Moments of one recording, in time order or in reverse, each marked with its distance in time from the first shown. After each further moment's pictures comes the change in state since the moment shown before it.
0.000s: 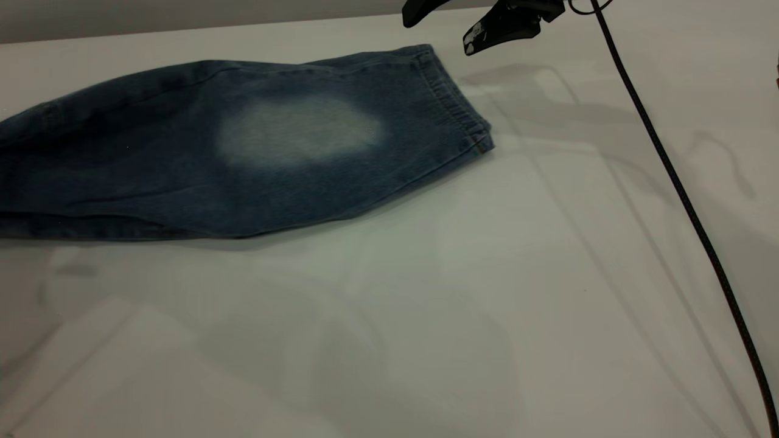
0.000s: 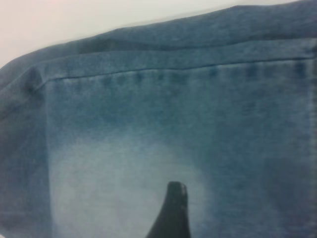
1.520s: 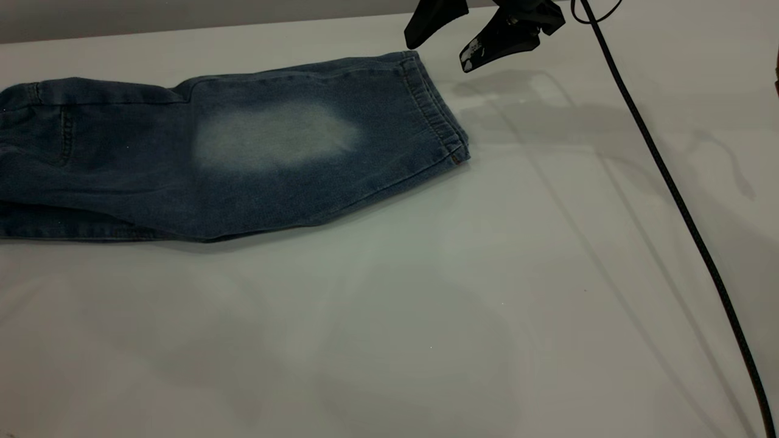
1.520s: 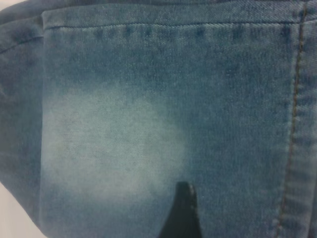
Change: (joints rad) left arm 0.413 0.071 -0.207 0.265 0.643 0.502; right arm -0.001 0.006 0.001 -0.048 0.088 0.001
